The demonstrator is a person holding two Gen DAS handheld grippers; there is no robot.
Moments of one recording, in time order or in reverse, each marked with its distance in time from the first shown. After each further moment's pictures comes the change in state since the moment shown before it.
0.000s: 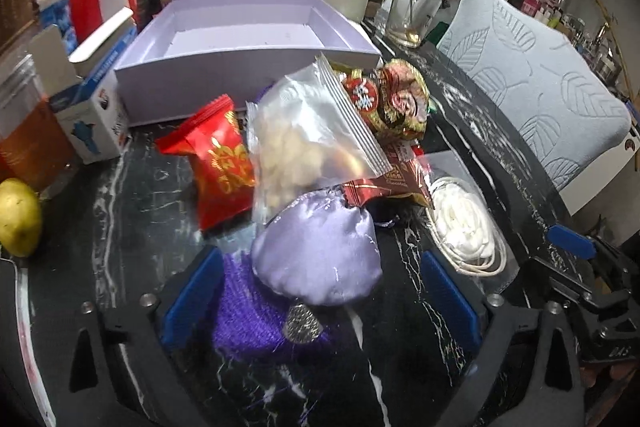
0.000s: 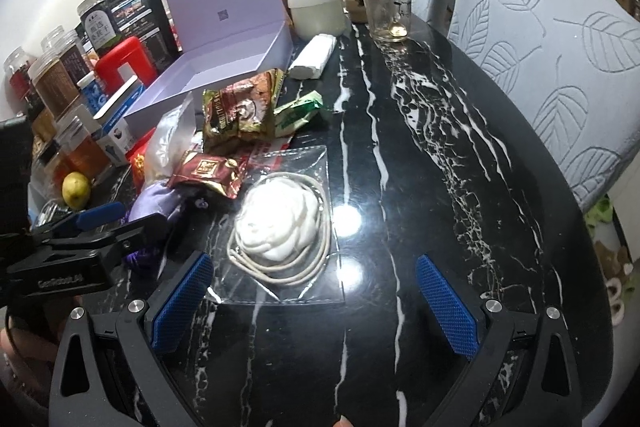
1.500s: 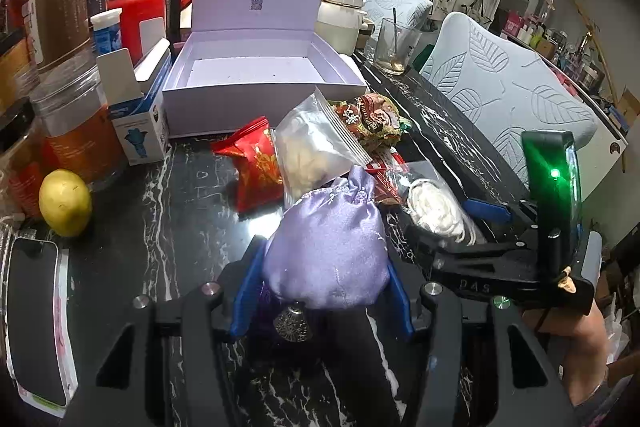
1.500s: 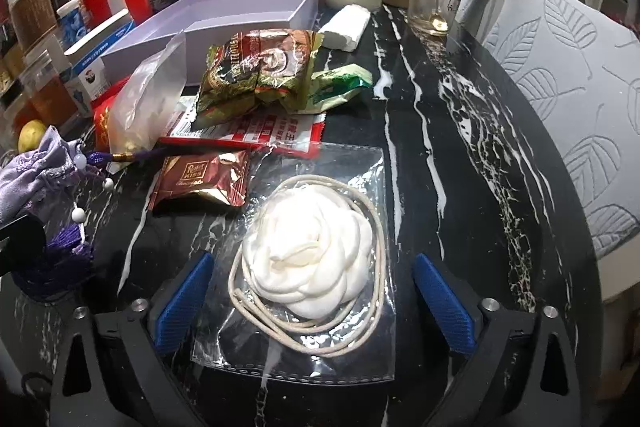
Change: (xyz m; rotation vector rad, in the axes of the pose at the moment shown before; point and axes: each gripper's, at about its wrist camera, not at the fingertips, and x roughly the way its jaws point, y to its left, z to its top) left arm -0.066 0.011 -0.026 0.005 -0.116 -0.030; right arm 0.057 0.040 0.011 -0.173 0.082 -0.117
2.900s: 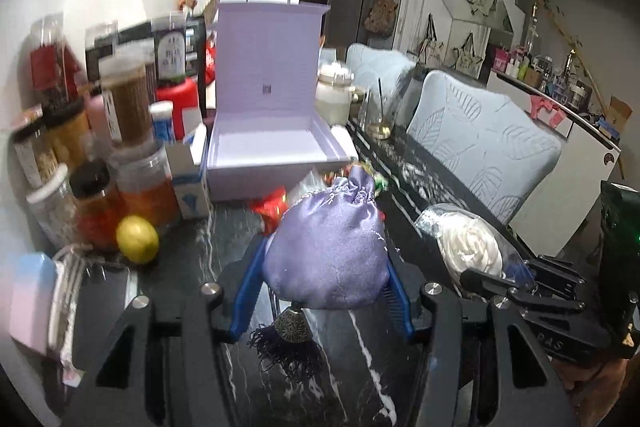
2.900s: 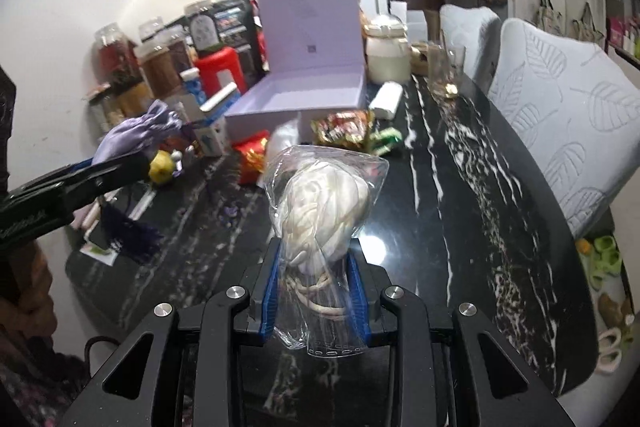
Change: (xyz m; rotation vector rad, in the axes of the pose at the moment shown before) left arm -0.110 -0.018 0.001 0.057 -0.233 0.046; right arm -0.147 0.017 -0.054 0.004 -0.239 0.206
